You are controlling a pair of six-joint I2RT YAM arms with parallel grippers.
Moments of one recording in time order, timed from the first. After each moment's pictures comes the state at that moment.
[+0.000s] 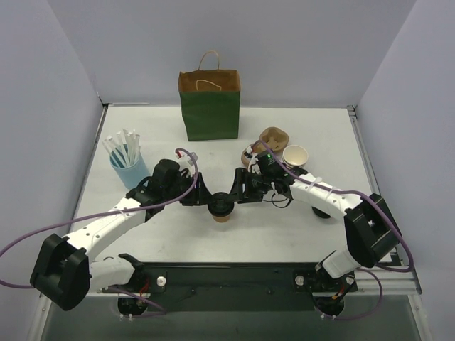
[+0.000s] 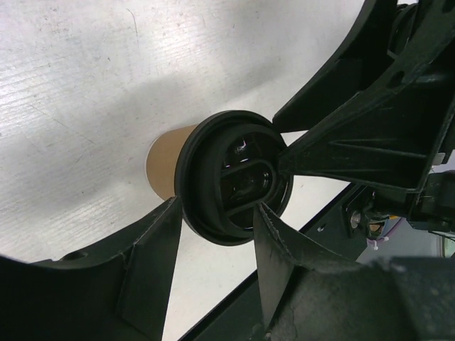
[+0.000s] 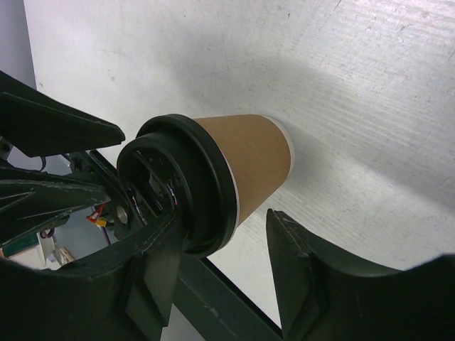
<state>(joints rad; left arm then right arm) -0.55 1.18 0.72 -0.19 0.35 -0.60 0.62 1.51 0.92 -0.28 -0.43 0.61</state>
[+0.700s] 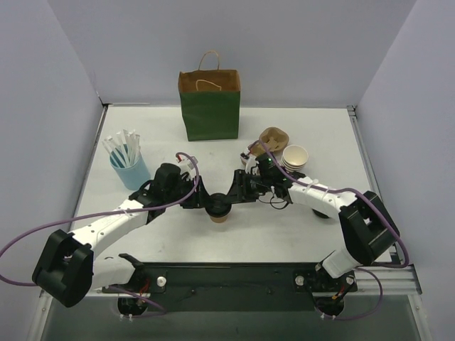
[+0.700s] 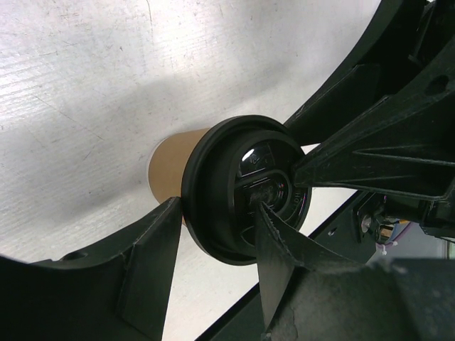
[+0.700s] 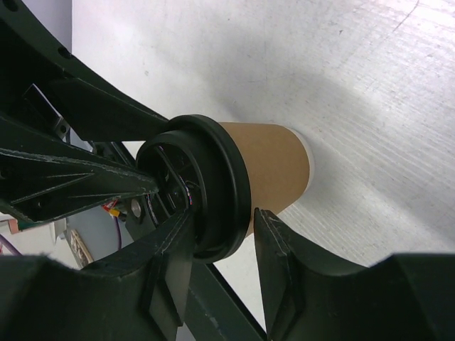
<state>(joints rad) -0.55 1.21 0.65 -0.11 0.35 -0.61 0.62 1.53 0.84 -0.08 -0.53 0.60</state>
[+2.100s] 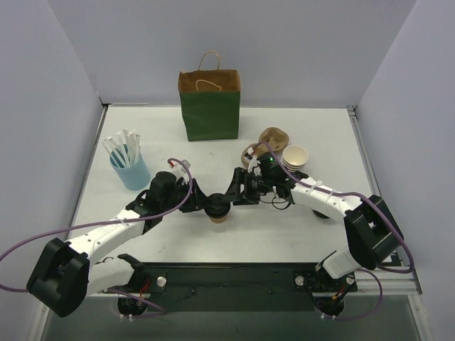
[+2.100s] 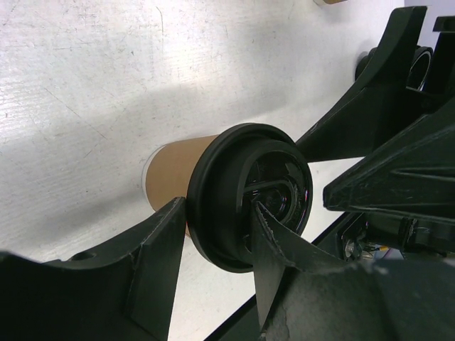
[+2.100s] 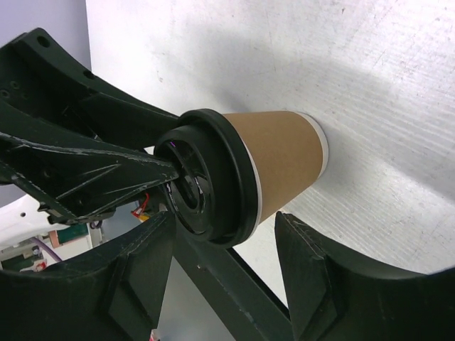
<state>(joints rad) -0.56 1.14 0.53 0.02 0.28 -0.73 0.62 1.49 0.86 -0.13 -0.54 0.73</state>
